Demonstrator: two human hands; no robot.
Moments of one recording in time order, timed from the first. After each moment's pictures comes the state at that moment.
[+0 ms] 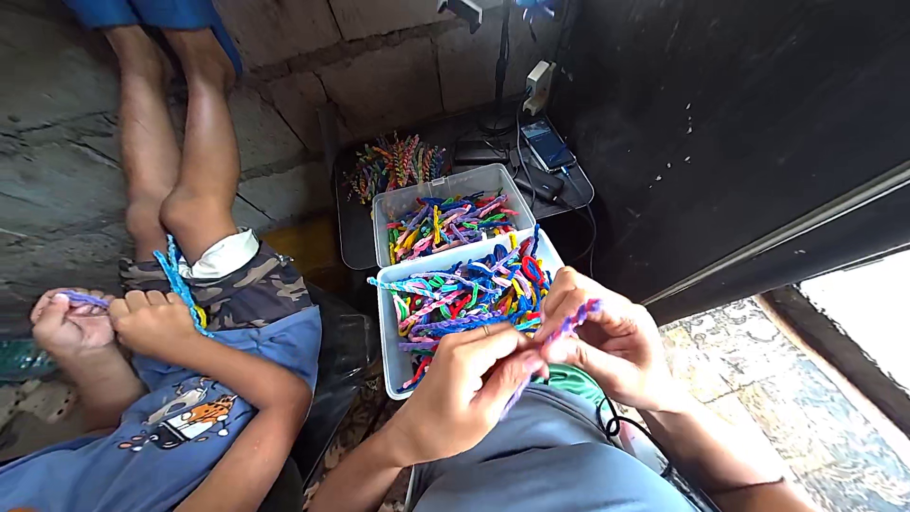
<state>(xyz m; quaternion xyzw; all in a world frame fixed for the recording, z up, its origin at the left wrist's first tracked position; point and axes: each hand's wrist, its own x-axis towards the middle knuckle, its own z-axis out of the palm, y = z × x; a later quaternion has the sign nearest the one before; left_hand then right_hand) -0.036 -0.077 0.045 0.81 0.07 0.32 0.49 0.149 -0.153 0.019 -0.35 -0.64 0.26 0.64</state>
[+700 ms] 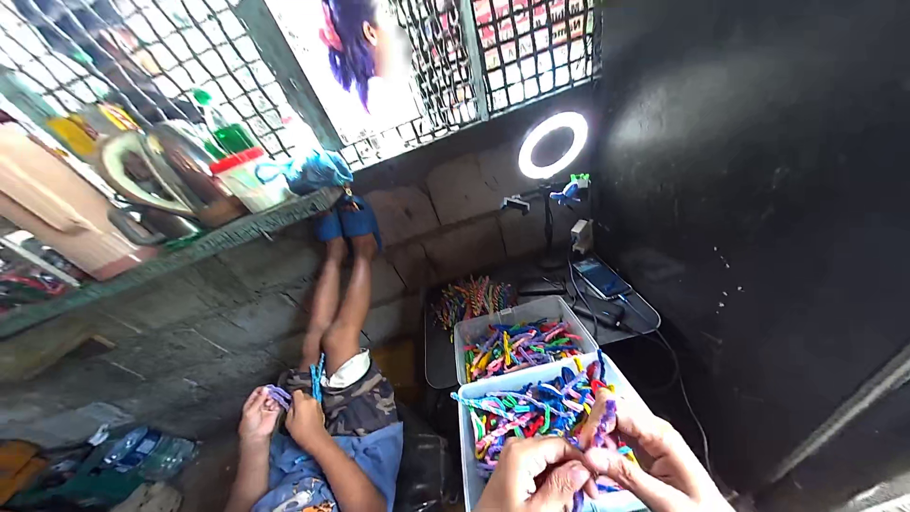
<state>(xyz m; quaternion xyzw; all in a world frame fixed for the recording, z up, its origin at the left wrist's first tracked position) -0.047 -0.072 0.060 0.81 0.06 0.31 0.50 0.131 -0.143 0.028 -0.35 -0.64 0.20 0.66</state>
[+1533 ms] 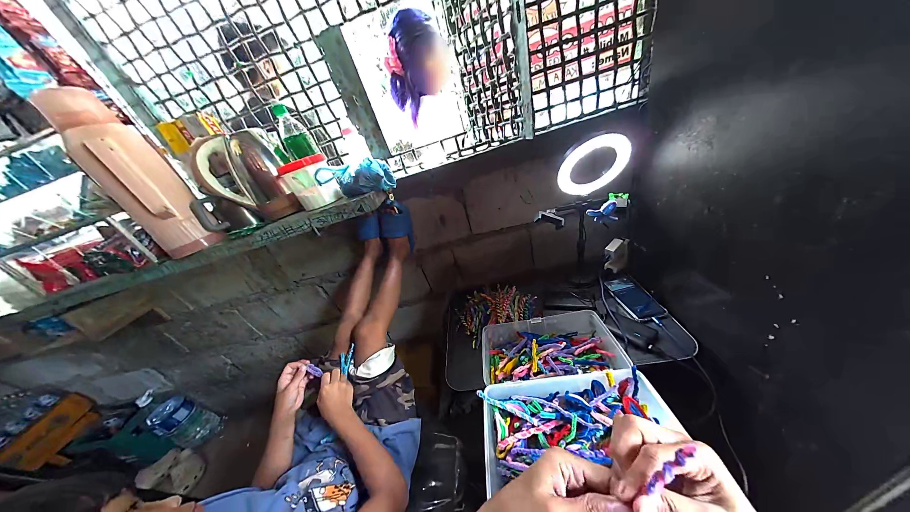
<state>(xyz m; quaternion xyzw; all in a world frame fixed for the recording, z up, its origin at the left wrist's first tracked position) -0.052 -0.062 0.054 0.66 -0.04 0.14 0.74 0.136 -0.132 0.025 -0.16 -0.68 0.31 0.65</state>
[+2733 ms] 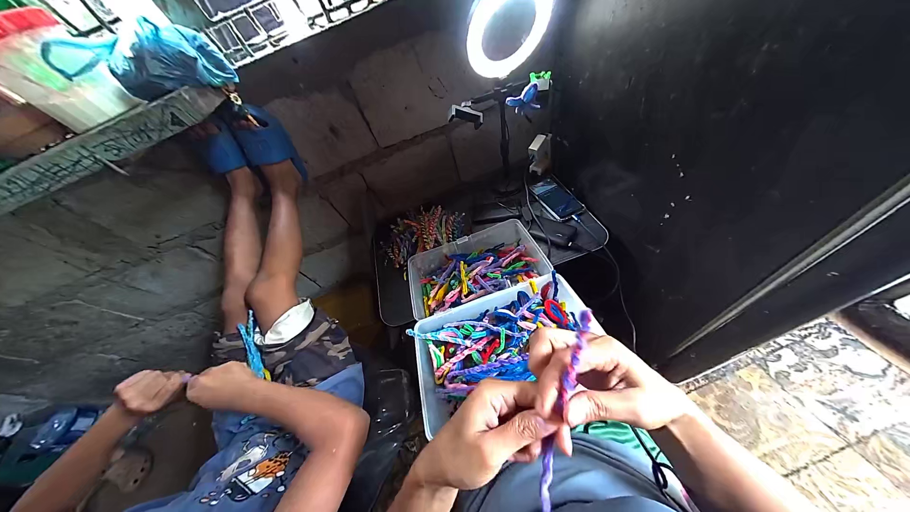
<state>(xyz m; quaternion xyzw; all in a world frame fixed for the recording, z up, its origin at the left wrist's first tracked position) -0.044 -0.069 0.052 0.65 -0.02 0.17 0.74 0.152 -0.133 0.023 -0.16 -0.67 0.39 0.61</state>
